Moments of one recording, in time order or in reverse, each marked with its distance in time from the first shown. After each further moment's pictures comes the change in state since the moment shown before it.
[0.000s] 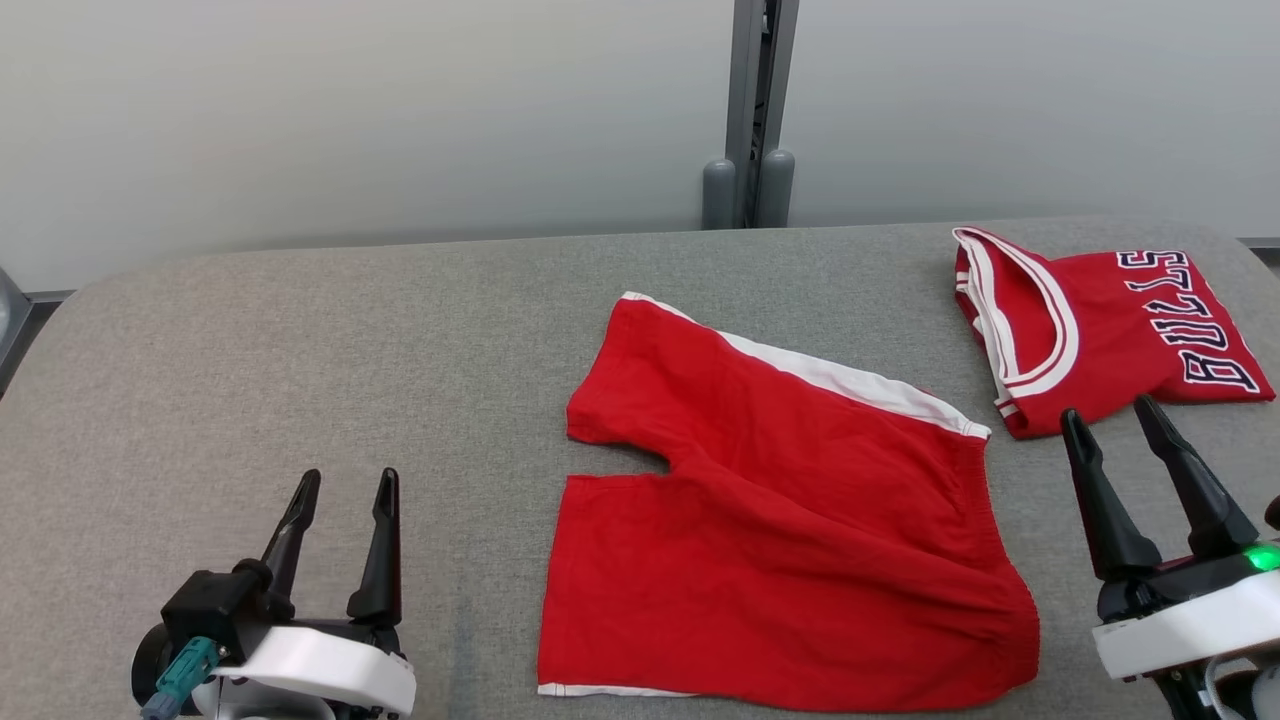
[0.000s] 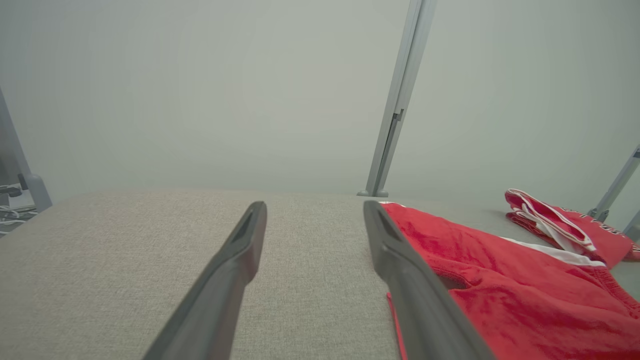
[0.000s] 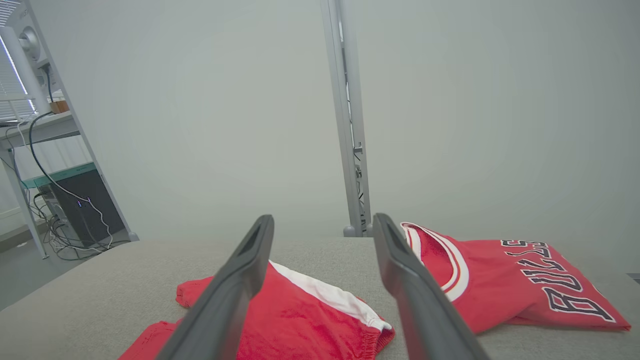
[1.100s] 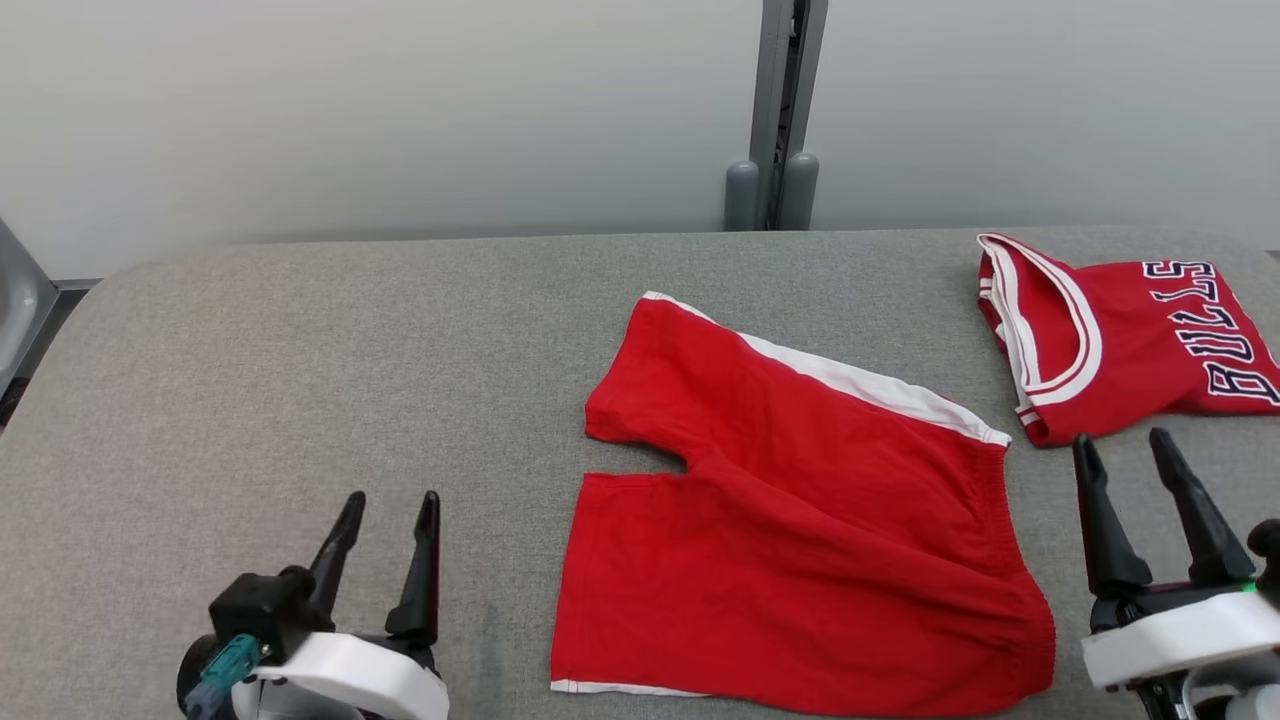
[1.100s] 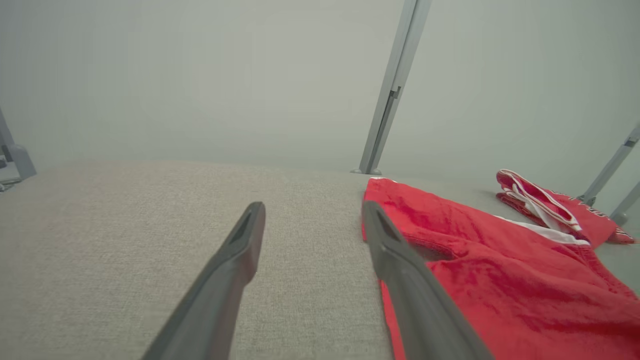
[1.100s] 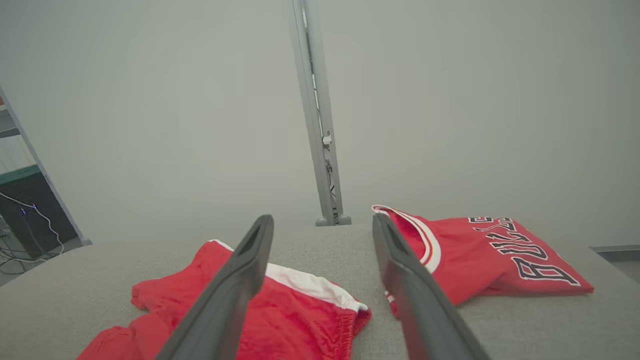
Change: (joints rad) left arm 0.011 -0.059 0.020 0.023 0.035 -0.043 0.027; right arm -0.006 0.172 -0.123 0.125 -0.189 0.000 -0.071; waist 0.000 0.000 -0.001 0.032
